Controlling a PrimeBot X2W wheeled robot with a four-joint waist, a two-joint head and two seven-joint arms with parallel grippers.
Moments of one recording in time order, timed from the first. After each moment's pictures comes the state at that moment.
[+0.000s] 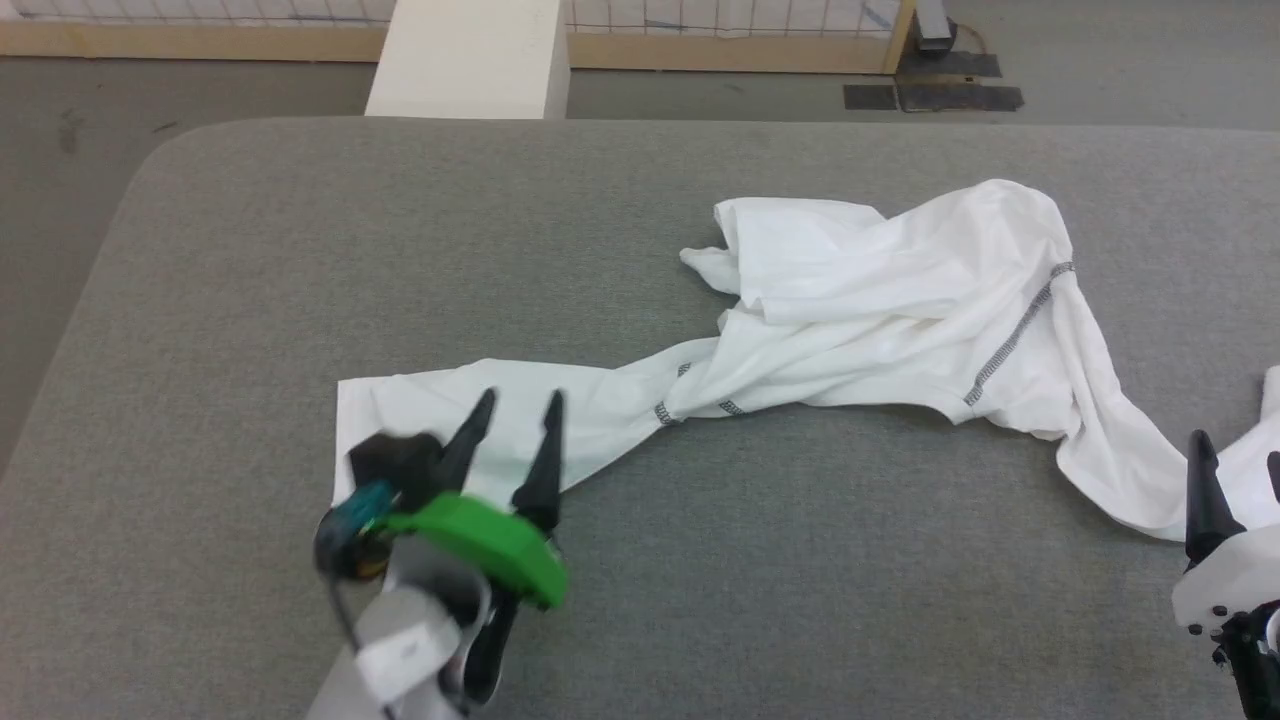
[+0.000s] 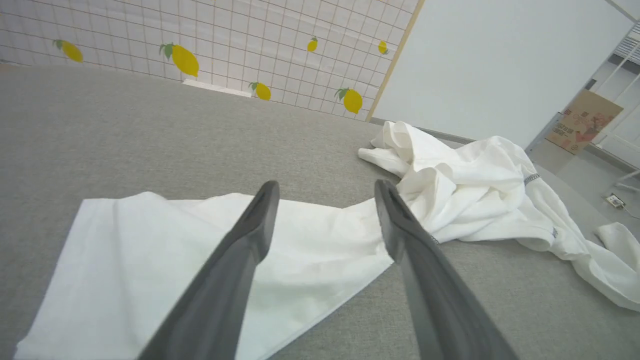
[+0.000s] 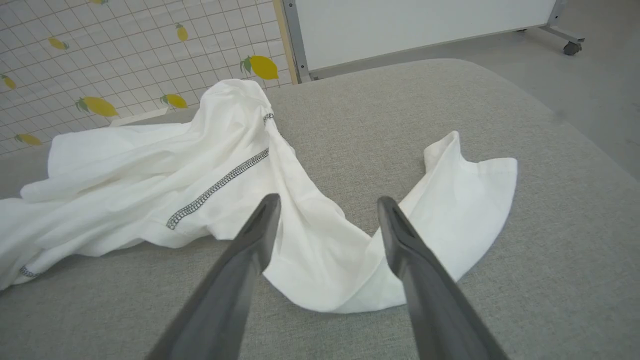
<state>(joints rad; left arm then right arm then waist) -0.23 0.05 -0.22 0.29 -0.39 -0.10 -0.15 -0.08 -0.05 -0.41 0.06 0.18 0.13 0.21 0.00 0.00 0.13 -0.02</state>
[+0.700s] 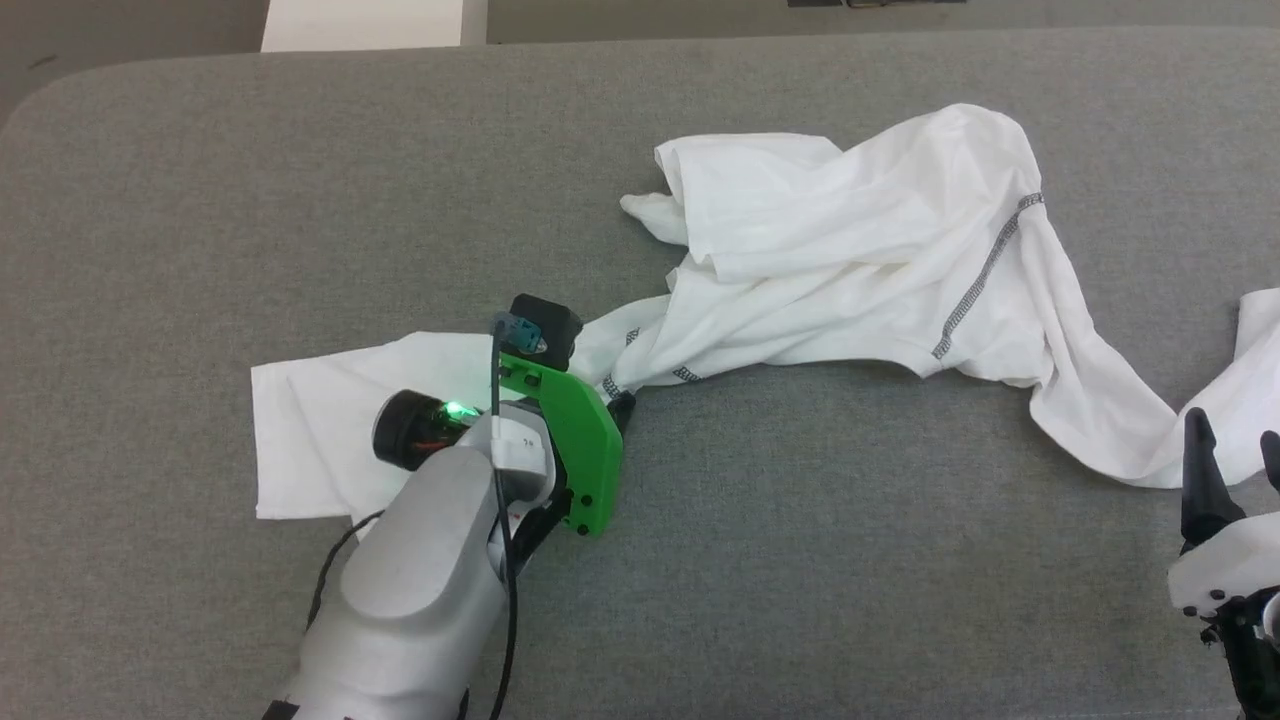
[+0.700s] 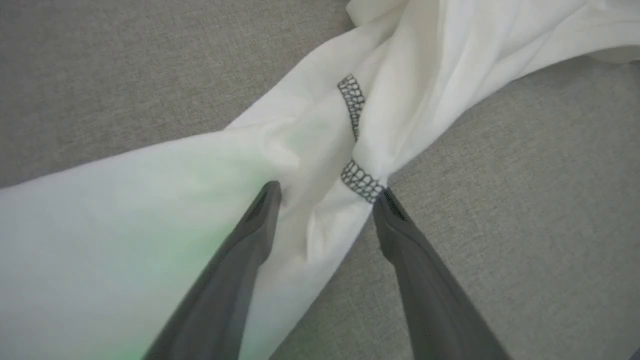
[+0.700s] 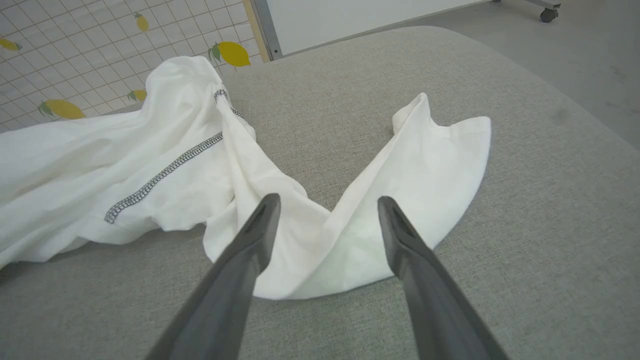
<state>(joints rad) -0.60 0.09 -0.48 0.57 -0.40 -0.09 0.38 -0.10 -0.05 -0.40 0.08 0.23 0.13 0.17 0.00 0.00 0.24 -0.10</state>
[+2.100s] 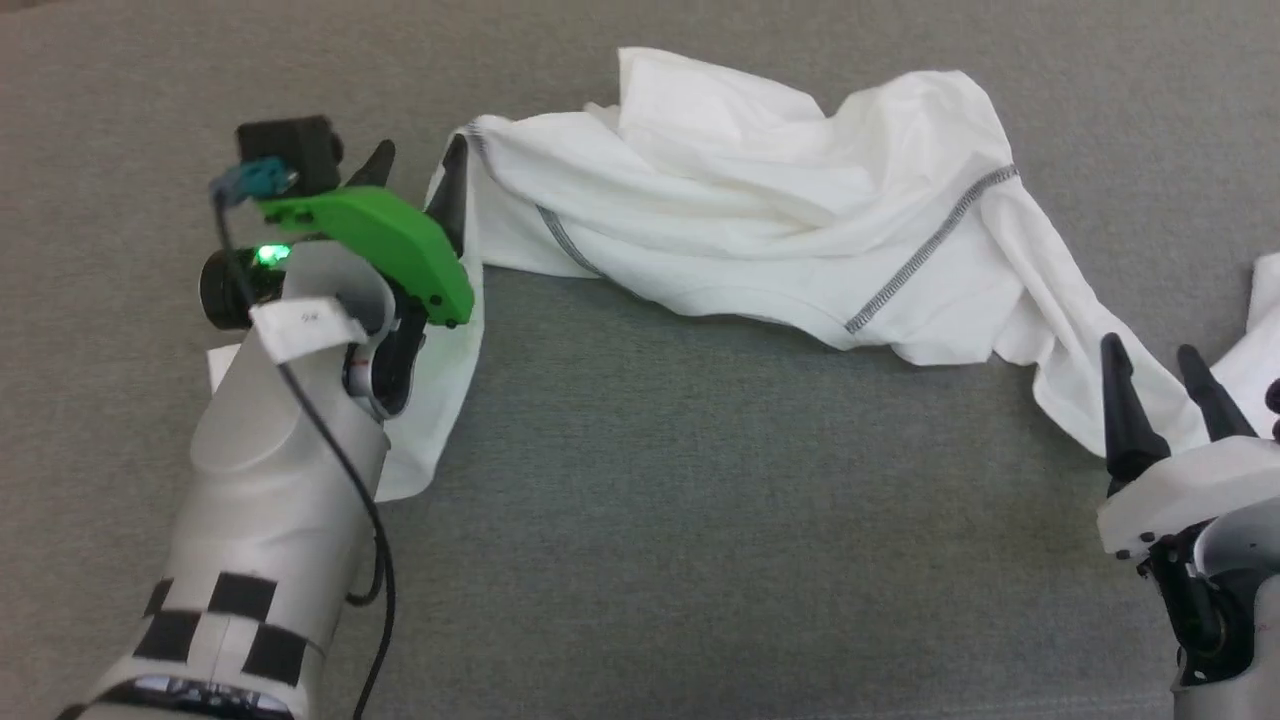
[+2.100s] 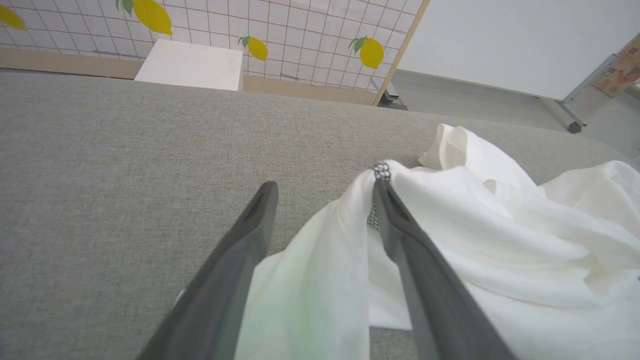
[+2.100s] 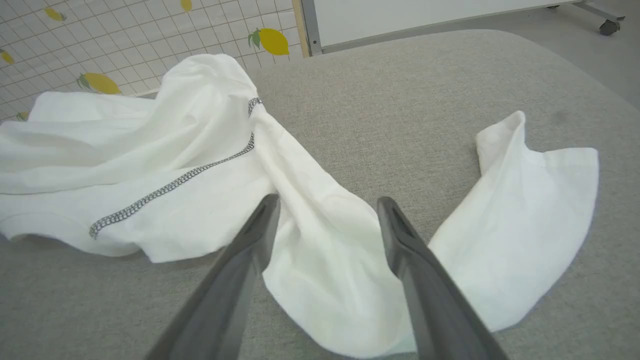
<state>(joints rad) -0.86 0.16 -0.27 0.78 -0.52 -0.06 -0.03 -0.18 -0.05 -0.26 0.04 0.23 0.13 0.18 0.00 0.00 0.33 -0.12</state>
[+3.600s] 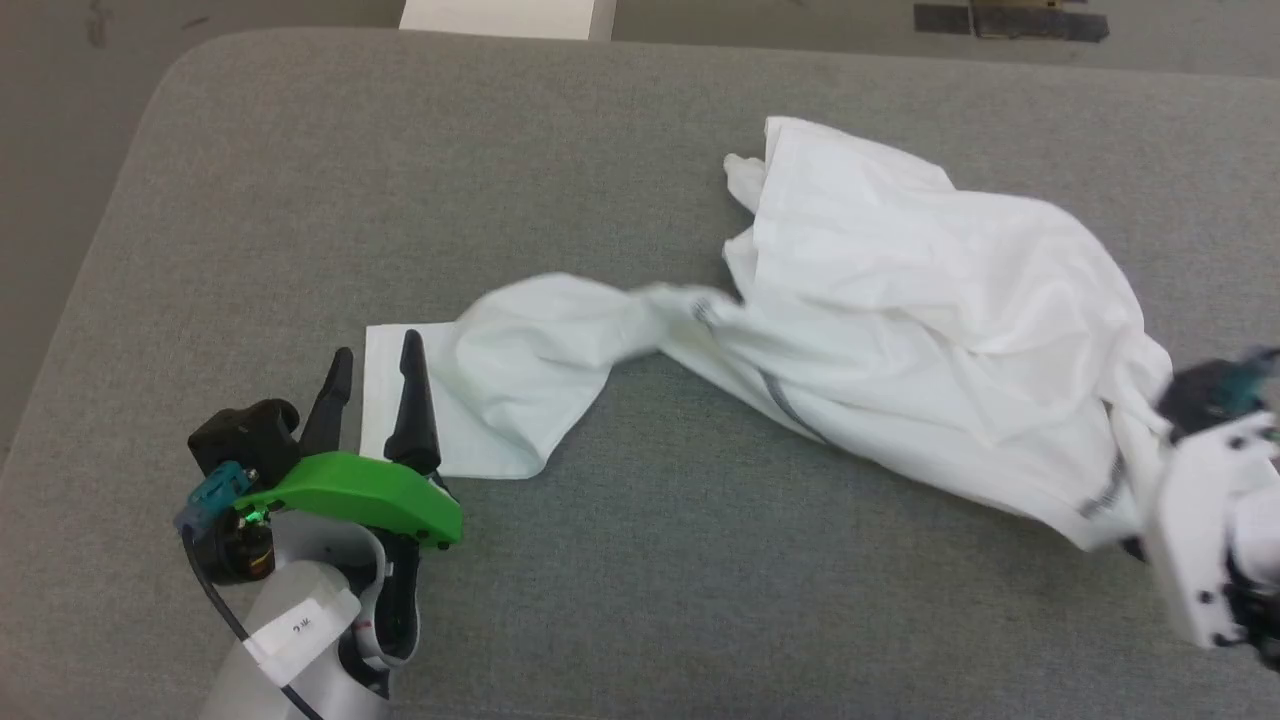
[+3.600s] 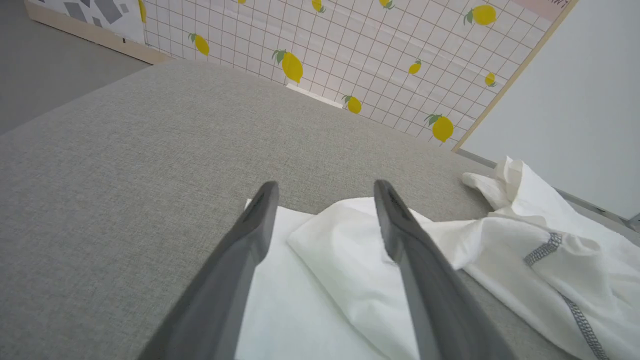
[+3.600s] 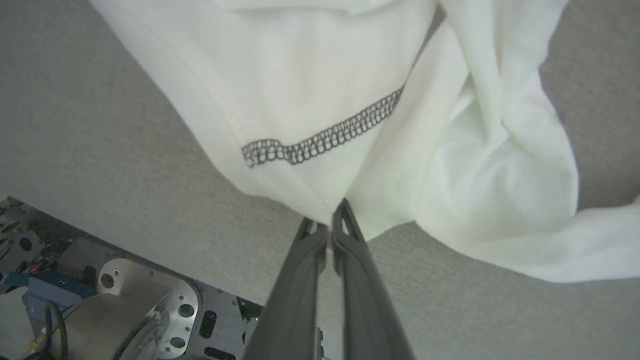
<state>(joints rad) -0.27 0.17 -0.20 0.21 -0.58 0.11 -0.18 -0.17 -0.49 0.05 -0.13 0.47 0.13 1.20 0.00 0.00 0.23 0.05</state>
